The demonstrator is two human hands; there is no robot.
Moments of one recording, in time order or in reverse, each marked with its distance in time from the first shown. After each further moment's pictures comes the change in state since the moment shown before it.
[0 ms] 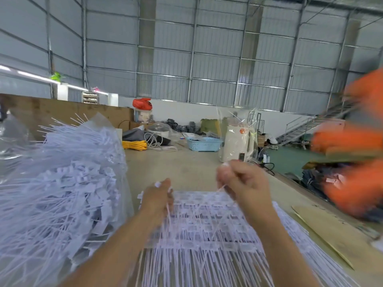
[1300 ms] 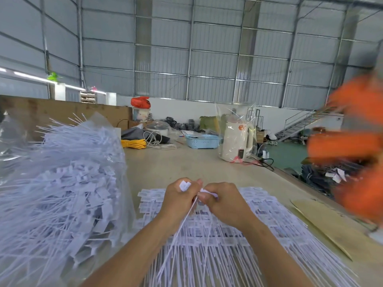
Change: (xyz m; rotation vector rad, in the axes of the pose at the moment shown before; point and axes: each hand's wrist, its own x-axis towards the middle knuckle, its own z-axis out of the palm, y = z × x) left_hand -0.028 -0.014 0.024 0.219 -0.178 0.295; right_hand -0.008 0.039 0.015 -0.486 -0.346 0.205
